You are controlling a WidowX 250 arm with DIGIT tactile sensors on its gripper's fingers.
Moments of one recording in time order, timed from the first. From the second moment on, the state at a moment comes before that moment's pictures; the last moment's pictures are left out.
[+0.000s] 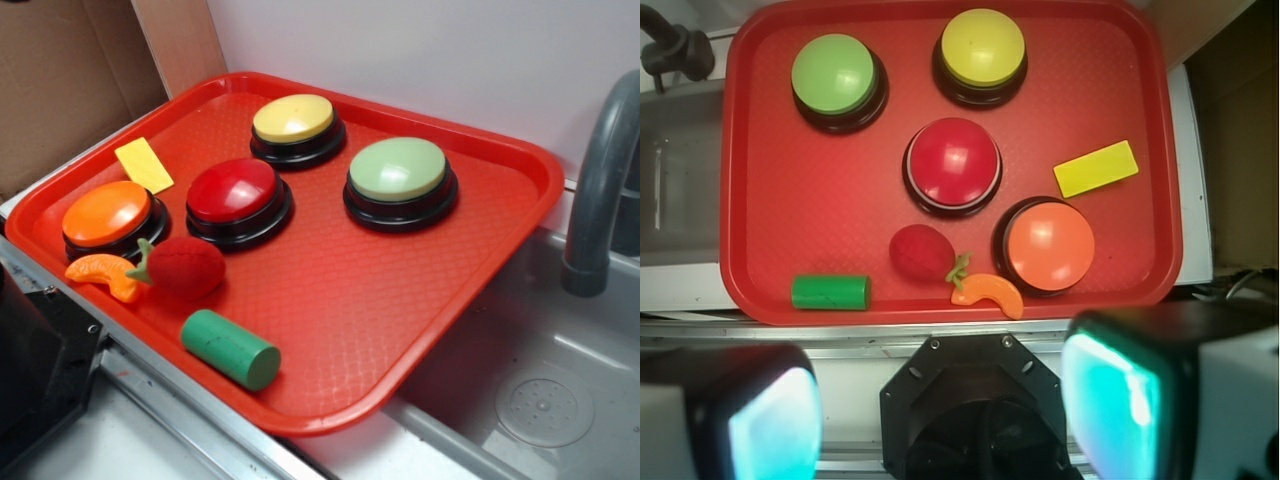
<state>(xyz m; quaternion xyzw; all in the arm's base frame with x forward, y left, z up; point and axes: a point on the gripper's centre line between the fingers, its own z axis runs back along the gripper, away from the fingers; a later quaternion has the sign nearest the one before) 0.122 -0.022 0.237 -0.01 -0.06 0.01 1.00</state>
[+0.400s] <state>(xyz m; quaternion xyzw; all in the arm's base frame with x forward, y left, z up) 0.208 -0.085 0.134 0.03 -0.02 -0.07 1.00</state>
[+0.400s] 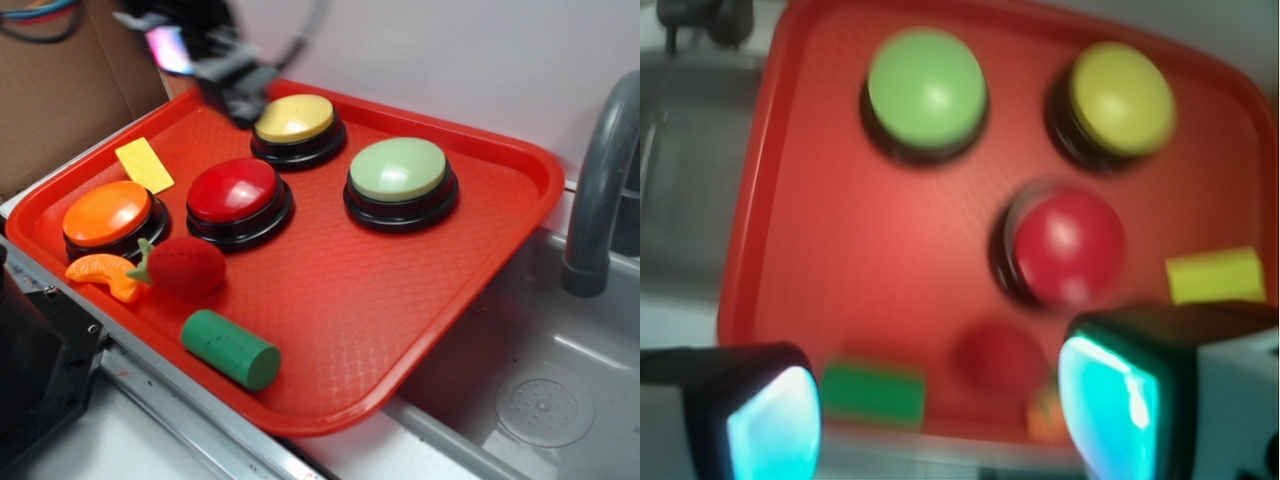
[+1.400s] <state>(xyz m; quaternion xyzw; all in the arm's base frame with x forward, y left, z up) 0.313 -0.078 0.089 0.05 -0.04 -0.04 1.00</state>
